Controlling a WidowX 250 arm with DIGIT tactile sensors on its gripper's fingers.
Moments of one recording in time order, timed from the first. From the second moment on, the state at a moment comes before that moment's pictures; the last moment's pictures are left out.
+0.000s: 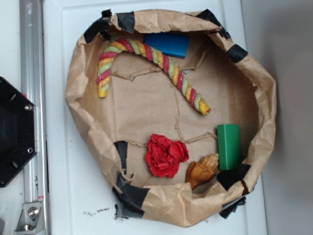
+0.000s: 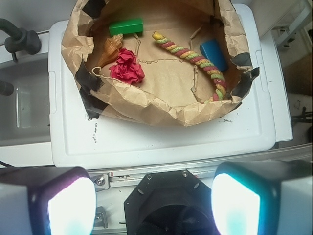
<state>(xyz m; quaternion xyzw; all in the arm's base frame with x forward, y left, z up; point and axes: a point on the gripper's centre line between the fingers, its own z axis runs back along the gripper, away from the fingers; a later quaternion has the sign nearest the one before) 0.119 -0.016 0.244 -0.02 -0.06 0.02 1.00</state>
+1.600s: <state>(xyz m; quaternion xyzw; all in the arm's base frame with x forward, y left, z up) 0.219 0.055 0.063 0.04 0.01 0.21 0.98</state>
